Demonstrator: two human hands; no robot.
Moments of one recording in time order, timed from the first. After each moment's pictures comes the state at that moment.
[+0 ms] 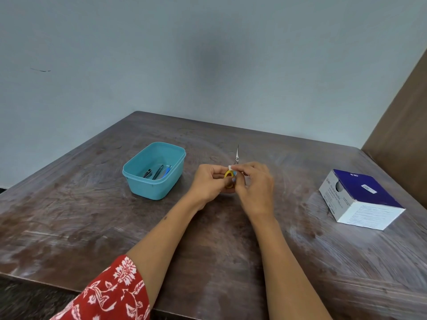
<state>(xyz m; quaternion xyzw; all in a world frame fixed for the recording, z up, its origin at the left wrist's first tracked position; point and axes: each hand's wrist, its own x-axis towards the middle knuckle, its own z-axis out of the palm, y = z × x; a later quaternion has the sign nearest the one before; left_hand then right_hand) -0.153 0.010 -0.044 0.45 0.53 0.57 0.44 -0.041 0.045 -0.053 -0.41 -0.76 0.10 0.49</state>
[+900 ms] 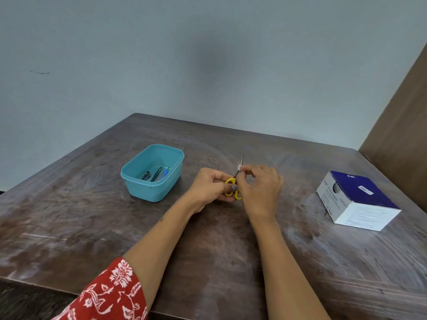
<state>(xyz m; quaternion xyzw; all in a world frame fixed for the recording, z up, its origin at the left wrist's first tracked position) -0.154 0.009 -0.042 0.45 0.53 0.53 0.49 -0.037 0.047 -0.056 -0.46 -0.71 0.02 0.53</state>
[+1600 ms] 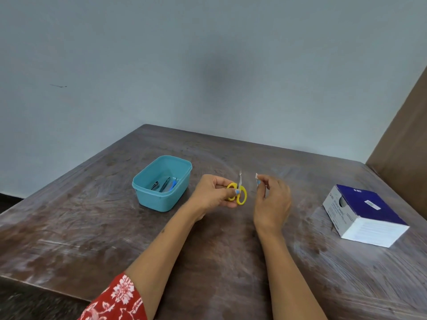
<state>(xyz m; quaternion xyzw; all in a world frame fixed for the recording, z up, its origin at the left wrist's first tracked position) -0.161 -0.002 -0.024 0.45 0.56 0.53 0.45 -0.033 0.054 -0.062 -0.49 -0.65 0.04 0.58</state>
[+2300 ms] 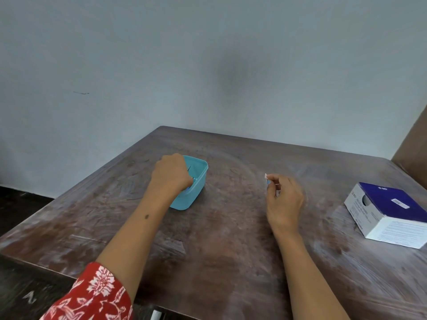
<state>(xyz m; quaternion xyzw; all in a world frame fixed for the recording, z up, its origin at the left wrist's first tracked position) -0.238 -0.038 0.020 0.44 0.88 0.19 0.03 -0.039 0.056 -0.067 -0.47 -0.68 0.10 0.55</state>
